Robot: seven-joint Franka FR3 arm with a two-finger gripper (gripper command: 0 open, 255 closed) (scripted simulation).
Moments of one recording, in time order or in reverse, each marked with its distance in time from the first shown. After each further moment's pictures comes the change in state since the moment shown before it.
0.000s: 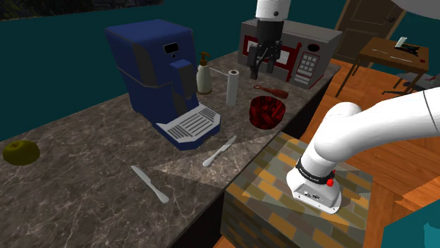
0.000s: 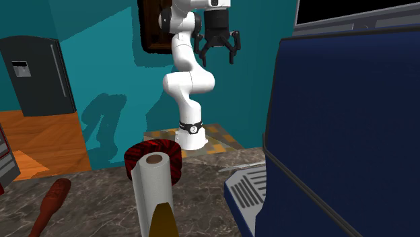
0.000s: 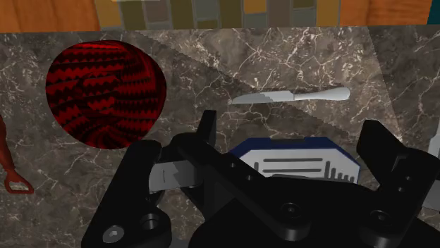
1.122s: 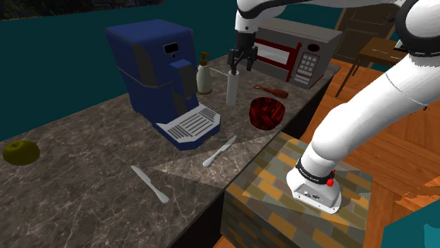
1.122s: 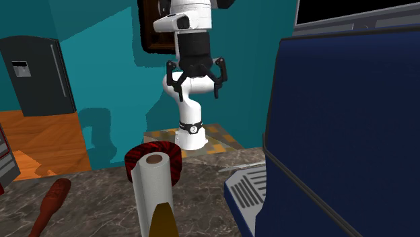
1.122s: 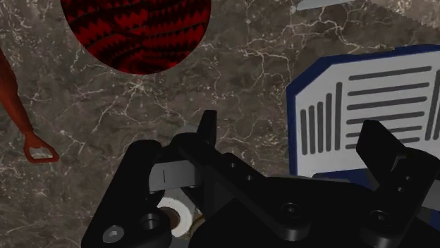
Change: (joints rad) arm -0.086 0.436 -0.129 0.136 -0.077 0.322 -0.104
